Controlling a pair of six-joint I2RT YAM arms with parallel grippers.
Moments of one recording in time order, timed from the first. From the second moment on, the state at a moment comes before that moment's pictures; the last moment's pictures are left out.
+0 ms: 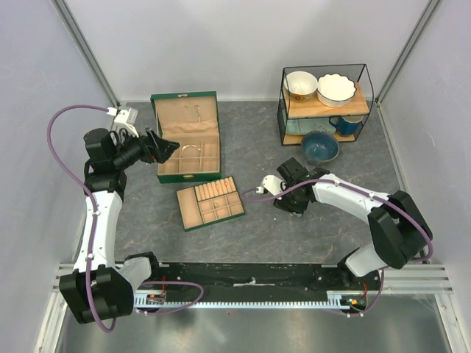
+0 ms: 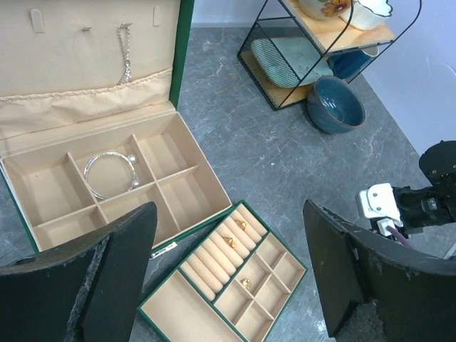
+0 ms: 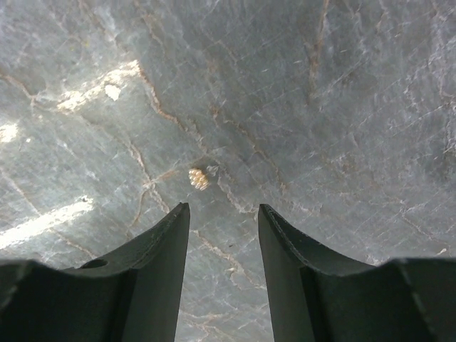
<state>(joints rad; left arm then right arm) 0.18 1.05 0.93 -0.15 0.80 -0.20 0.61 1.50 0.89 -0.68 -0.03 -0.58</state>
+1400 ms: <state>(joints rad) 0.18 1.05 0.93 -0.15 0.80 -0.20 0.60 1.58 0.89 -0.63 -0.10 -0.58</state>
